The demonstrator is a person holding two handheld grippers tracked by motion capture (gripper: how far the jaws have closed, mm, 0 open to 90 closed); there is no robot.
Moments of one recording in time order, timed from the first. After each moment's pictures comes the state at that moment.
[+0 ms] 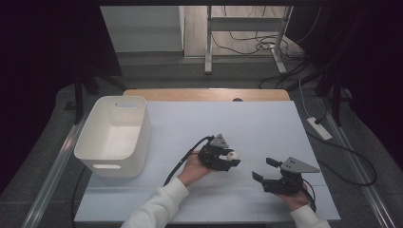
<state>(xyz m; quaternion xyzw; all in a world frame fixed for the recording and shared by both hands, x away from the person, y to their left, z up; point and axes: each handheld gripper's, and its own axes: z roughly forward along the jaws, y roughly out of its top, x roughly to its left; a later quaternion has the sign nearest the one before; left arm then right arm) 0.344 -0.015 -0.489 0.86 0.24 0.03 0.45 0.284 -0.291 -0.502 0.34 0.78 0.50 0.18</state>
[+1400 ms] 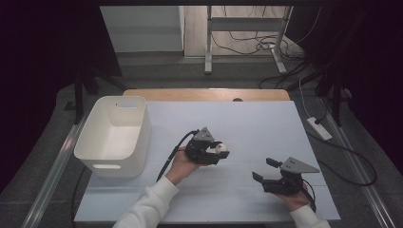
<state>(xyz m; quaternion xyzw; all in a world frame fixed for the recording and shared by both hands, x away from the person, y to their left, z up) 0.343 0.025 -0.468 0.84 0.27 0.05 0.47 0.283 -0.291 -0.503 0.34 0.78 0.50 0.18</state>
